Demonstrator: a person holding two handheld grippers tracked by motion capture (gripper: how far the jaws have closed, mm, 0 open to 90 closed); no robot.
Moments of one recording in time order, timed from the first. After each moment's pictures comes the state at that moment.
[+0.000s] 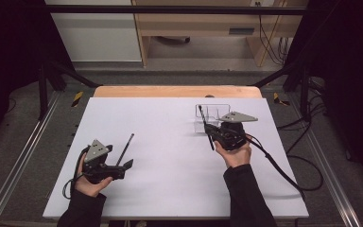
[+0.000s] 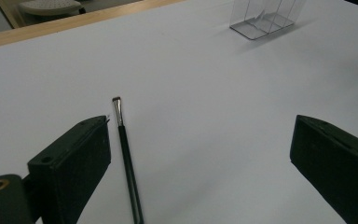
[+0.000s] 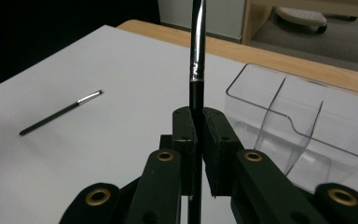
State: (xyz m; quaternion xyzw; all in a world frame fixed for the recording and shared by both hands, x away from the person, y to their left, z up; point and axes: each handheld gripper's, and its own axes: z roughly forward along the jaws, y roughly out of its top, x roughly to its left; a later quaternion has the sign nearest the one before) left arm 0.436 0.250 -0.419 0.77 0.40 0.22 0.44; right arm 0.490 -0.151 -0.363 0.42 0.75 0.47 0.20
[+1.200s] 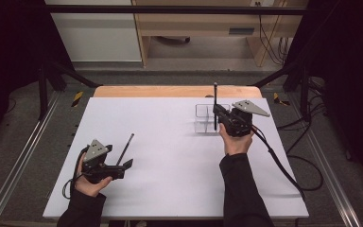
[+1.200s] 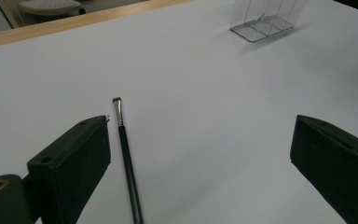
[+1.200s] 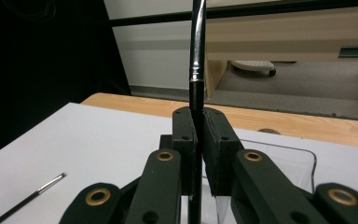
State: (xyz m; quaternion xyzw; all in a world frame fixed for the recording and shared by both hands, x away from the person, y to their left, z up) left arm 0.436 0.251 -0.419 0.77 0.40 0.22 0.45; right arm 0.514 -0.165 -0.351 0.47 0.64 0.54 0.27
